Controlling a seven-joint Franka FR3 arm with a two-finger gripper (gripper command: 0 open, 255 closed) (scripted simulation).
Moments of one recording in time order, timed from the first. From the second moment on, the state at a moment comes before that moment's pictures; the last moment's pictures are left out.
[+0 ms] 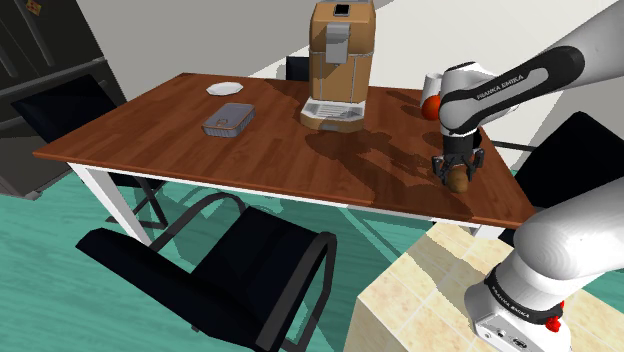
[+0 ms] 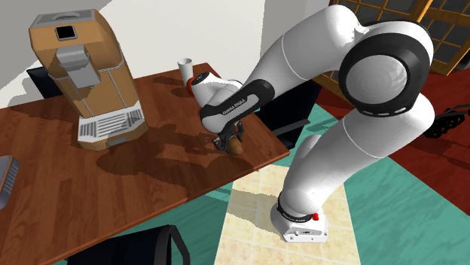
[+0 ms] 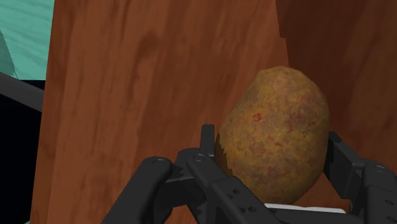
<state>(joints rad) -0.31 -0.35 -0.19 -2.70 -0.31 2.08 0.39</state>
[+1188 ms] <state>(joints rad) -0.31 -0.43 -0.18 -2.65 -0.29 1.95 0.37</state>
